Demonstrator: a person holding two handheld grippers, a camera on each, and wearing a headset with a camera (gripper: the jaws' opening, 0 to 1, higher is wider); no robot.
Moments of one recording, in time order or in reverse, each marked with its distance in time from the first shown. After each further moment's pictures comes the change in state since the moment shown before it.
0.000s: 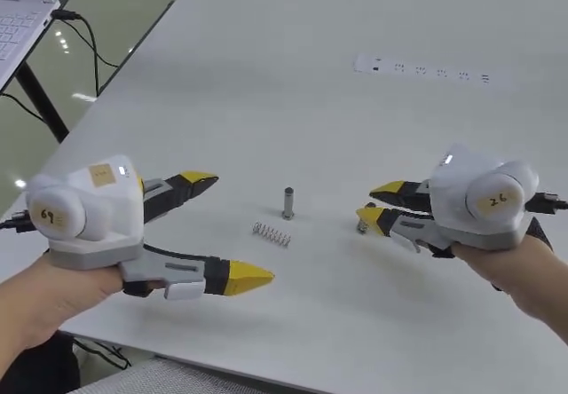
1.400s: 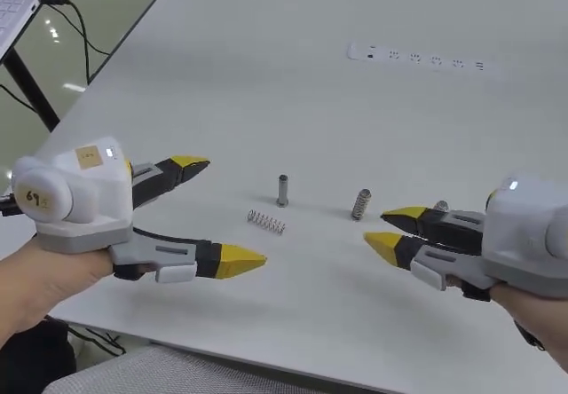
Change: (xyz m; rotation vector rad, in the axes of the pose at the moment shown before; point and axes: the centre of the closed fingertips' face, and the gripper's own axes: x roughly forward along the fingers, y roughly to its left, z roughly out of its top) left arm -0.005 0.001 0.002 0.003 -0.004 0.005; right arm -0.039 0.049 -0.002 0.217 -0.105 0.061
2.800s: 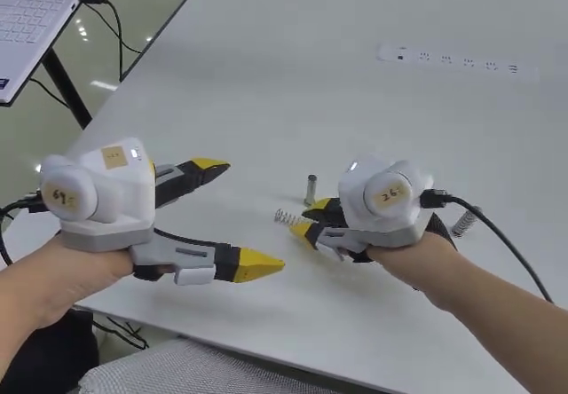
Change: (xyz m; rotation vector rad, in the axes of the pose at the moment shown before) left arm -0.012 -0.001 -0.005 -0.005 0.017 0.003; right arm 0.129 0.038 -0.008 -0.170 0.187 0.124
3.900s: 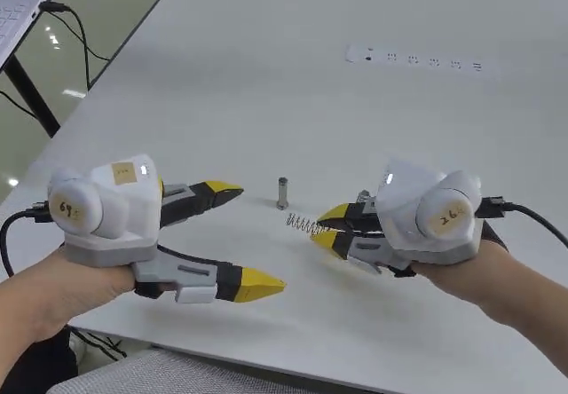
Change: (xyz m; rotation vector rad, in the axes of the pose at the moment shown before) left arm 0.033 -0.043 -0.005 0.020 0.050 -0.164; right arm -0.082 0.003 -0.008 -0.160 -0.029 0.015
